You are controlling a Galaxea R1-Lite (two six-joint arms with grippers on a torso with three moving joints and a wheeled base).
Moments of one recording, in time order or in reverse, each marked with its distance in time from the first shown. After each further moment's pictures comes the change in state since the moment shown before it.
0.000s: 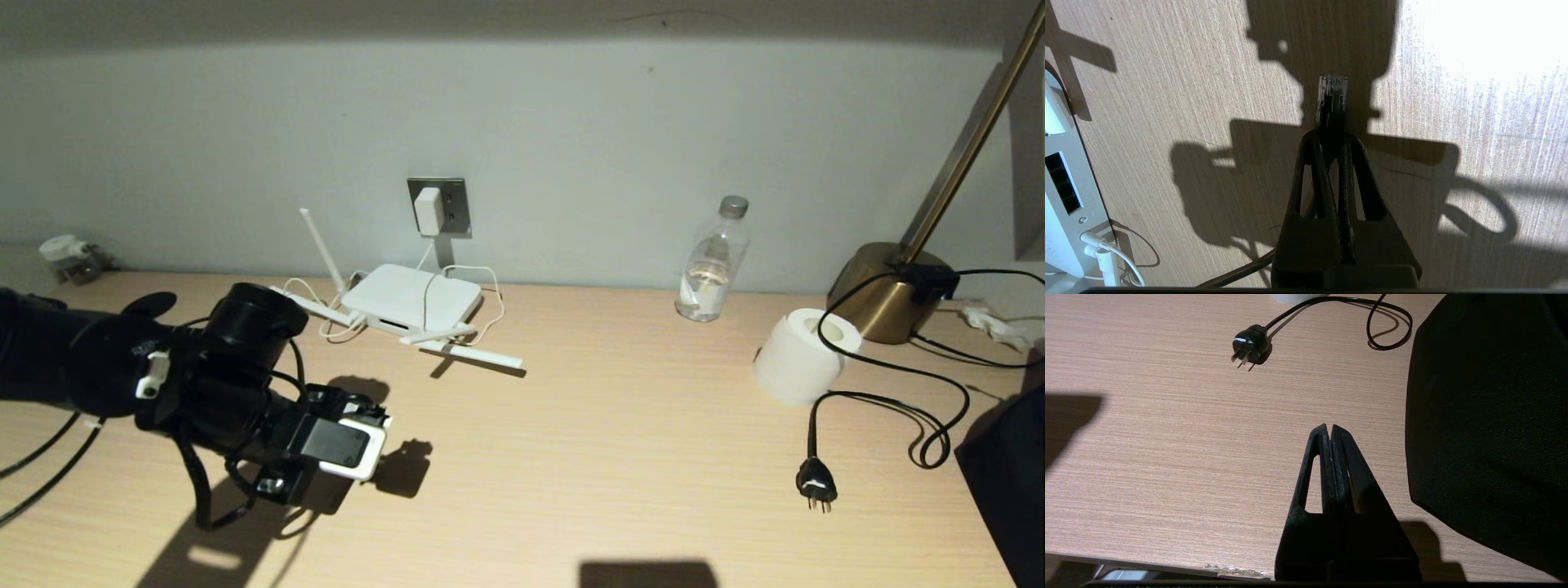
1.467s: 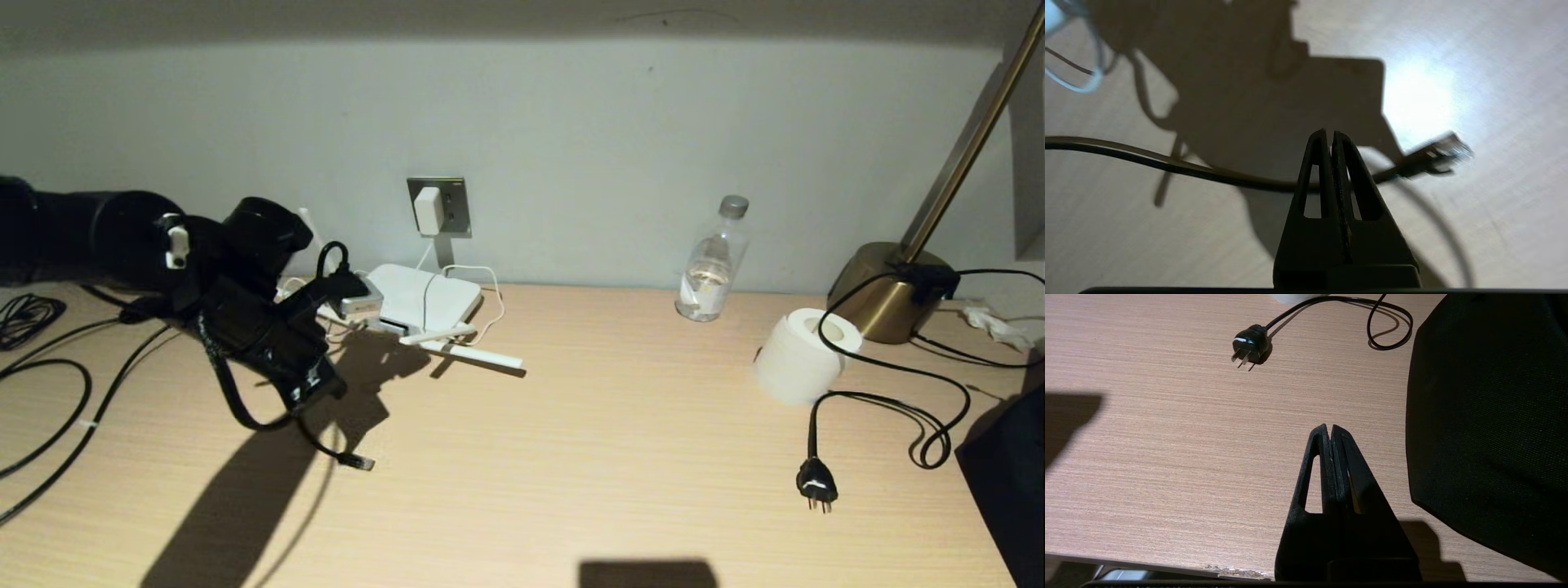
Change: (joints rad) left arm 0.028 0.137 -0.514 0.373 0.105 -0.939; right arm 0.000 0.000 0.000 0.000 0.000 0.000
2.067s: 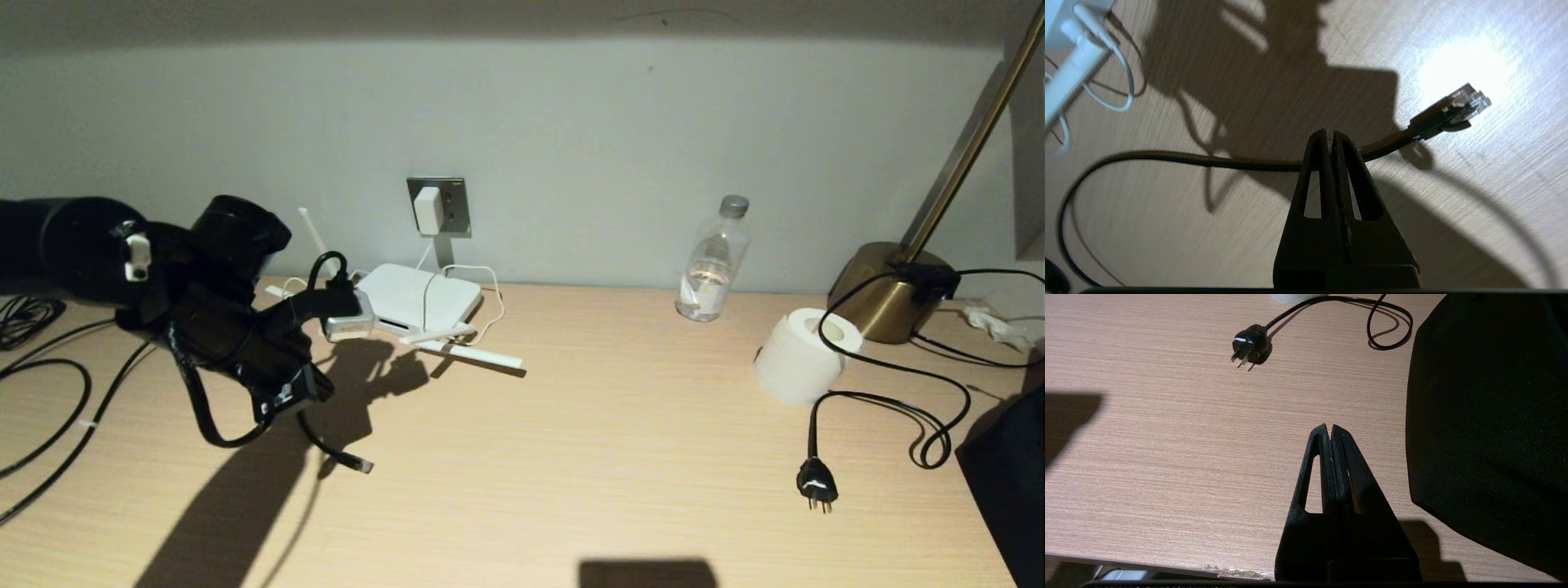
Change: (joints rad) left arm 0.014 -0.104 0.154 -0.101 0.021 0.265; right arm 0.000 0.000 0.000 0.000 0.000 0.000
